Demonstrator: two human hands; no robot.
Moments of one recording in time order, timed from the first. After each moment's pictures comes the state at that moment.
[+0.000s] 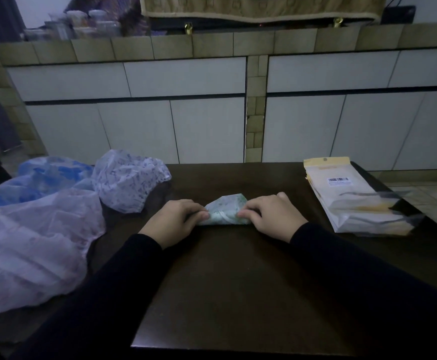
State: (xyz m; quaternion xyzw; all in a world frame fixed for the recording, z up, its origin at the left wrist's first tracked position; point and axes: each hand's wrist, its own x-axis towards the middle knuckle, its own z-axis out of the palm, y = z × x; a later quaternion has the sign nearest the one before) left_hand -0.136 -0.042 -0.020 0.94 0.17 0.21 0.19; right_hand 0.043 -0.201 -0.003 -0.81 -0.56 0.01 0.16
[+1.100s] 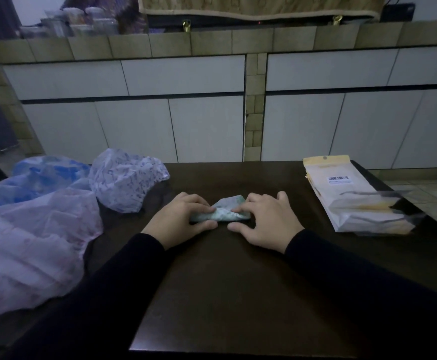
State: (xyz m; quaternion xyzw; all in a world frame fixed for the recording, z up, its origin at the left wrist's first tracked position) left_hand -0.126 -0.038 -0.029 0.96 0.14 0.23 0.11; right_hand 0.030 -0.201 -0.014 -0.81 -0.57 -0.11 0.10
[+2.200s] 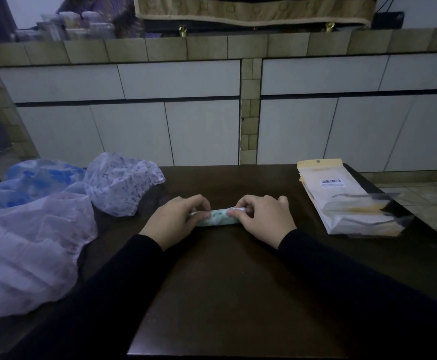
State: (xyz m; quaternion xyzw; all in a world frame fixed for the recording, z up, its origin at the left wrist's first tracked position) left_hand -0.123 -0.049 -0.017 0.95 0.21 0.20 0.14; right_hand 0.036 -0.198 -0.014 -0.84 -0.48 -0.07 0.23
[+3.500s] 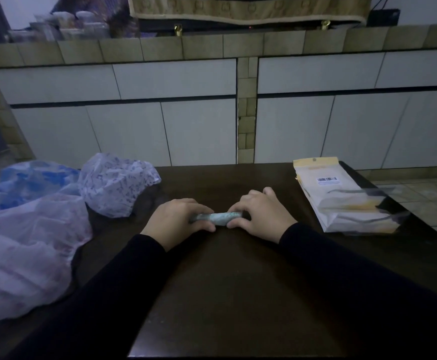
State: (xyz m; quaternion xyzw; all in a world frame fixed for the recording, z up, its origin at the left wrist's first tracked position) left_hand -0.114 -0.058 -0.012 0.96 0.18 0.19 0.06; right_hand 0.052 -0.199 -0.006 -0.78 -0.61 -0.07 0.12
